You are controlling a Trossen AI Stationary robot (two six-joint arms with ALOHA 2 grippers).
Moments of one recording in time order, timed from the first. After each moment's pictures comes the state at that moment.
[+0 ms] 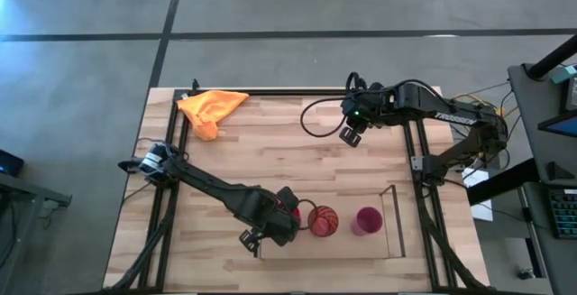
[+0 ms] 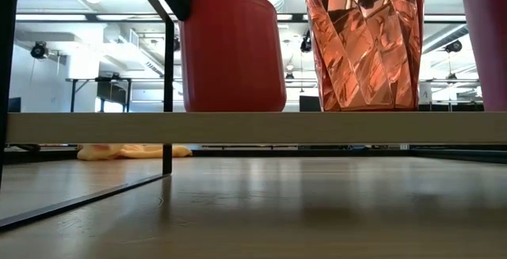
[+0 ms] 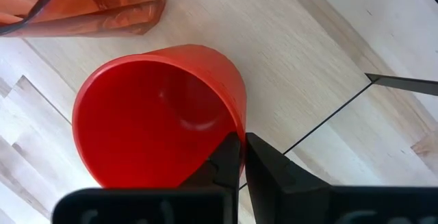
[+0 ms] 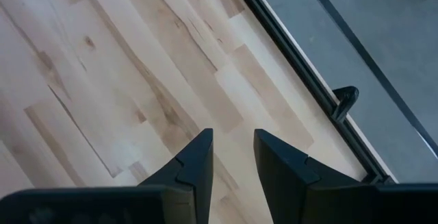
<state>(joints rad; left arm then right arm) -0.43 1.95 1.83 -1.16 -0.06 0.34 -0.14 1.44 1.60 -1.30 0.39 0.33</state>
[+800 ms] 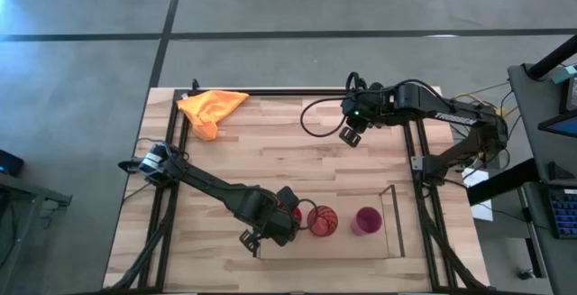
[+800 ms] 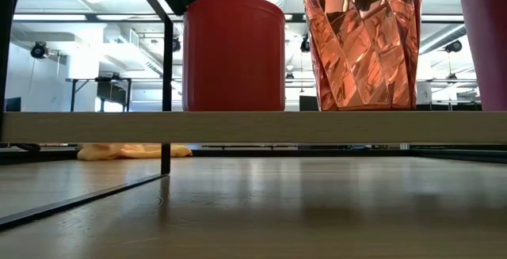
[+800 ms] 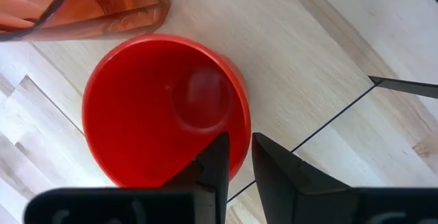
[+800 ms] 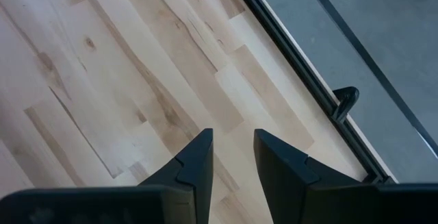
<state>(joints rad) -0.43 1.95 1.84 -1.16 -0.06 0.34 -0.14 1.44 1.60 -1.30 0.39 0.33</state>
